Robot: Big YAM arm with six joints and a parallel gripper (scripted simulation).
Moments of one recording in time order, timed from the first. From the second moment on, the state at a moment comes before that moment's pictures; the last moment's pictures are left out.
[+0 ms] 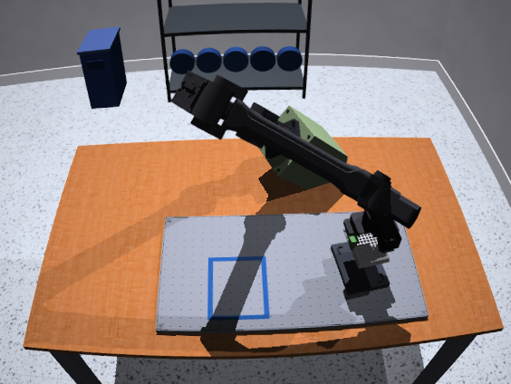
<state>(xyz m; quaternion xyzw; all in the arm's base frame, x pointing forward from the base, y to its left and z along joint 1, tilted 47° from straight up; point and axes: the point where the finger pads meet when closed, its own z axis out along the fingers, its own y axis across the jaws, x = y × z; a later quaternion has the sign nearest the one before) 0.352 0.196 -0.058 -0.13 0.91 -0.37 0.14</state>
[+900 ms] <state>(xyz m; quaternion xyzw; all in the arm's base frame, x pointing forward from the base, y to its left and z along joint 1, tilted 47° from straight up) 0.363 0.179 -0.075 -0.13 0.91 -0.37 0.14</state>
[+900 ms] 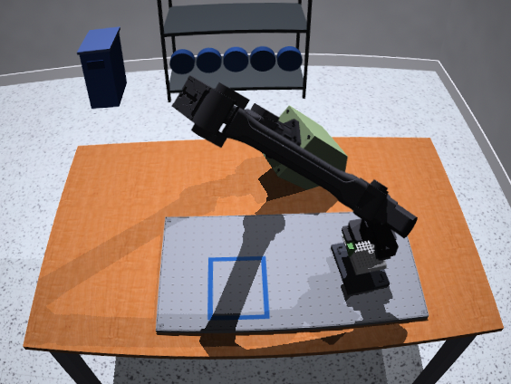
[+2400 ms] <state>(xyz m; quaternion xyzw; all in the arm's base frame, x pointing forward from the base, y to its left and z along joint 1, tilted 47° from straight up) 0.378 0.153 -0.103 -0.13 0.91 -0.37 0.14</state>
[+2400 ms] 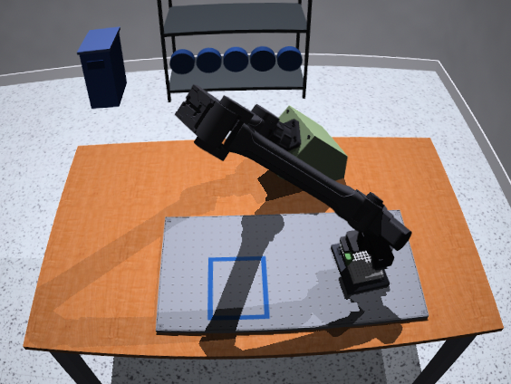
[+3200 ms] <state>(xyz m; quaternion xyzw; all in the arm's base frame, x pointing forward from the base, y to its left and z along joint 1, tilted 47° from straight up) 0.378 0.152 -0.105 -0.13 0.91 -0.37 0.14</state>
